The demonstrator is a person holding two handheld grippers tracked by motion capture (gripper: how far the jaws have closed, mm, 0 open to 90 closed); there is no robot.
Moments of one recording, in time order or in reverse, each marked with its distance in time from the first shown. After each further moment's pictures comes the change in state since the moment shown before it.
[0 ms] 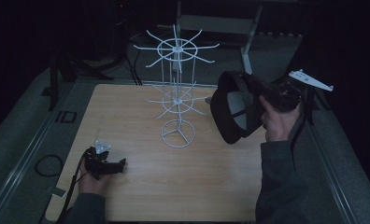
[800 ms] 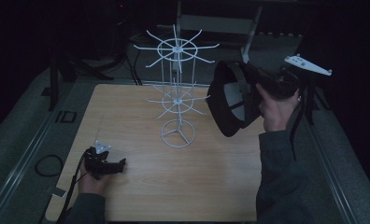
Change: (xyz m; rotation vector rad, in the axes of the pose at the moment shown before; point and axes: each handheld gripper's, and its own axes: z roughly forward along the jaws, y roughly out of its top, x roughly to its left) left arm 0.000 0.000 0.000 0.000 0.000 0.001; right arm 0.017 0.030 0.016 0.004 -0.012 -0.070
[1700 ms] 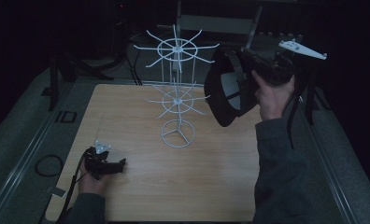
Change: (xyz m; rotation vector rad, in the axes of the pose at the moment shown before) left arm 0.000 0.000 0.000 0.004 -0.001 0.001; right arm 0.004 0.024 0.023 -0.006 -0.018 -0.024
